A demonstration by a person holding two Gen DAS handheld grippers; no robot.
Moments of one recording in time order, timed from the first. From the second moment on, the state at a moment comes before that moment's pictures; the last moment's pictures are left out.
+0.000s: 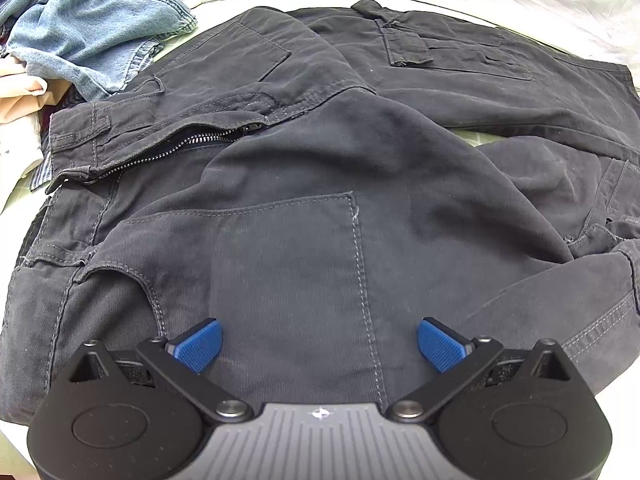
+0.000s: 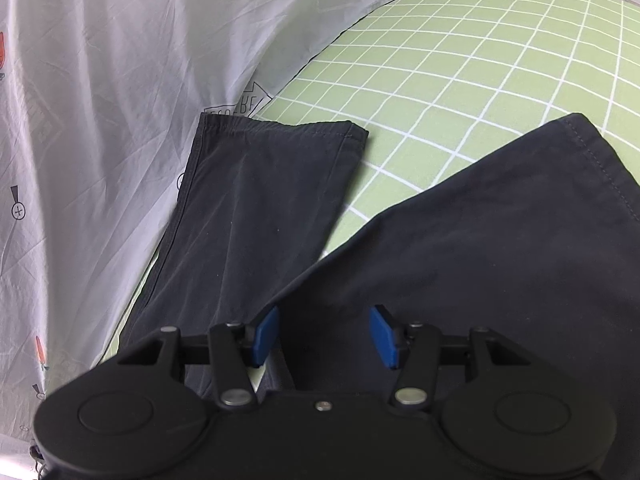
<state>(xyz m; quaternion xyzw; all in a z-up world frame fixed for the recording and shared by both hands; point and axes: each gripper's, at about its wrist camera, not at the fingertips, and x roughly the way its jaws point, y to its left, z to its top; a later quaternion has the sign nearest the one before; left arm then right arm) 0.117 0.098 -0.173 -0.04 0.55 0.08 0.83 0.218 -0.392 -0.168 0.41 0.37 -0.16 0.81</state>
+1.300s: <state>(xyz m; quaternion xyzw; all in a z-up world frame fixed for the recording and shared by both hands) 0.117 0.102 -0.173 -0.04 0.55 0.08 0.83 0.195 -0.385 -0.056 0.36 0.22 -0.03 0.91</state>
